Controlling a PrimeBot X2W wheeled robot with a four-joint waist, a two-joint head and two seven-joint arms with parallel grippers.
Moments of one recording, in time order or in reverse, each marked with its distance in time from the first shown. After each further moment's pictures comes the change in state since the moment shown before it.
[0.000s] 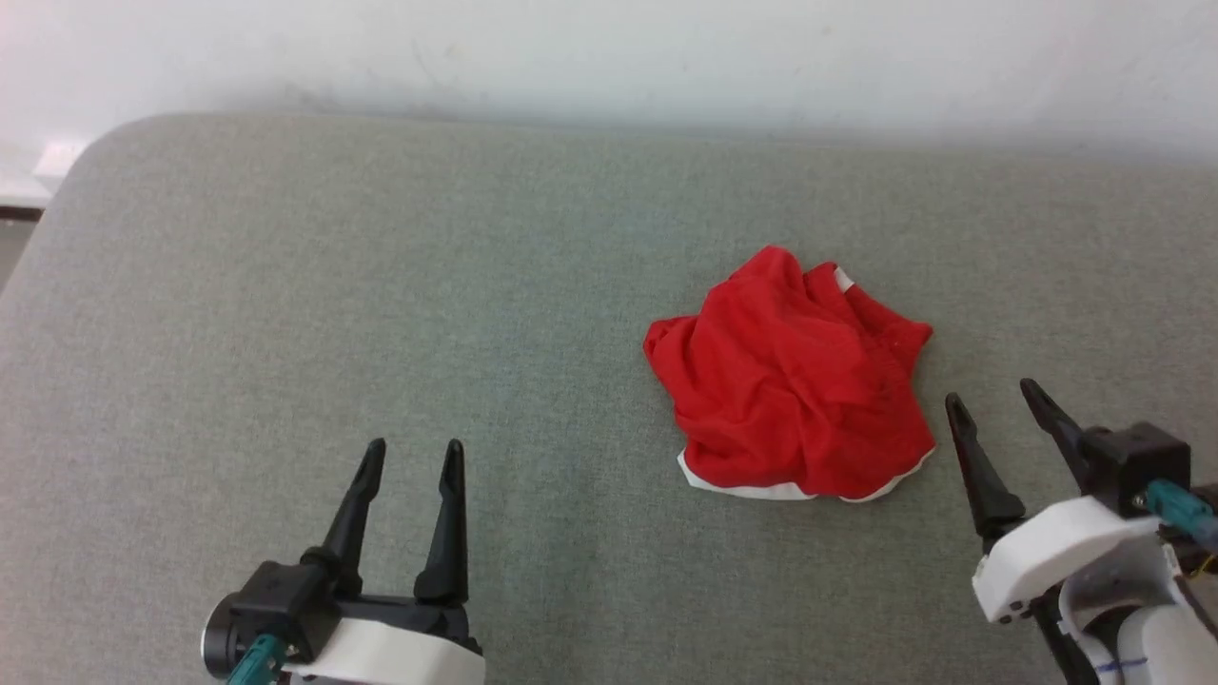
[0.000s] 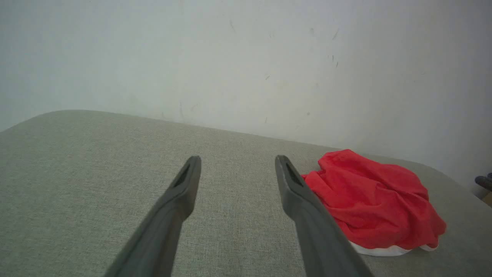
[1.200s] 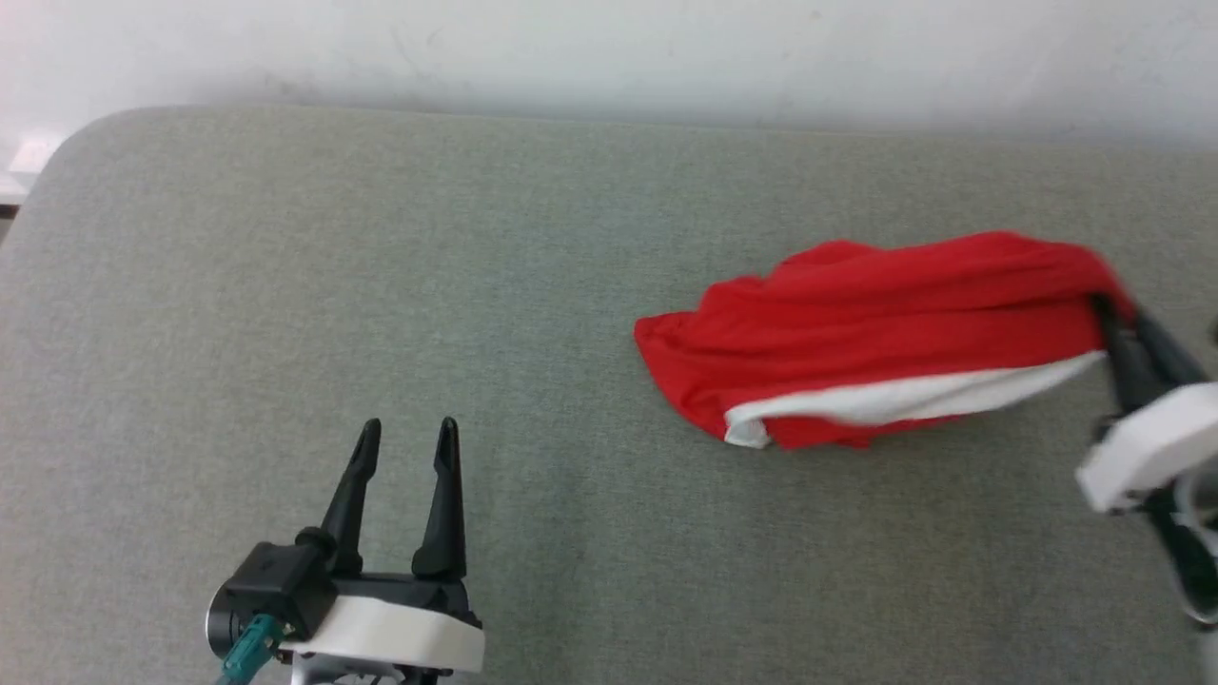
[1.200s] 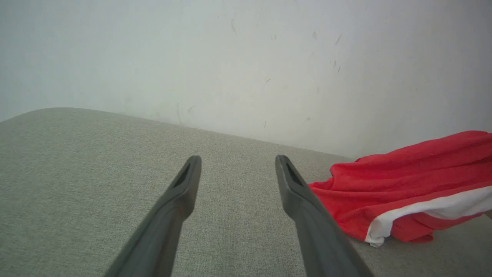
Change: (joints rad) left arm -0.033 -0.135 0.129 0.068 0.085 -0.120 0.000; right arm -0.193 -0.135 -0.053 0.089 0.153 0.000 0.101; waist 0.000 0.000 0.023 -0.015
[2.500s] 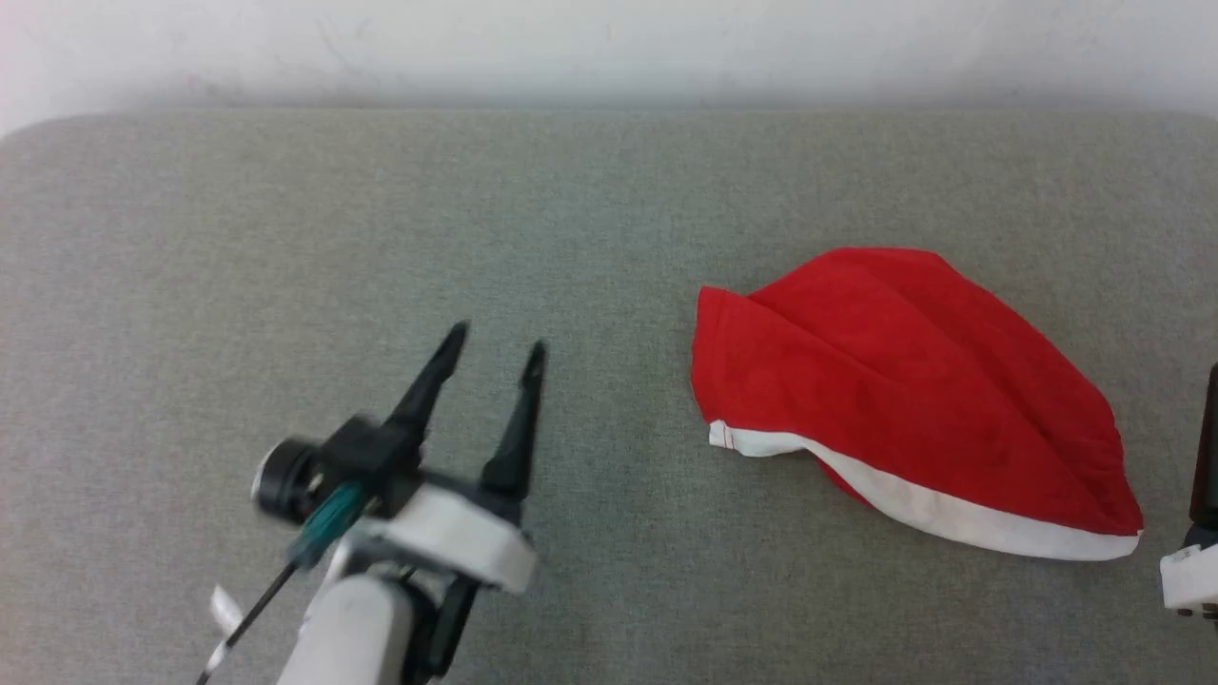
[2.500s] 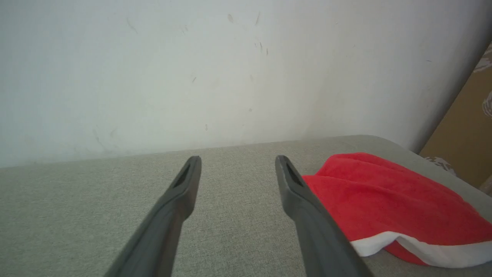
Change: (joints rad) left arm -0.180 0.048 -0.094 0.015 0.088 -0.062 0.139; right arm 0.253 0.214 -0.313 -0.258 -0.129 0.000 -0.174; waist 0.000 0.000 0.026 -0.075
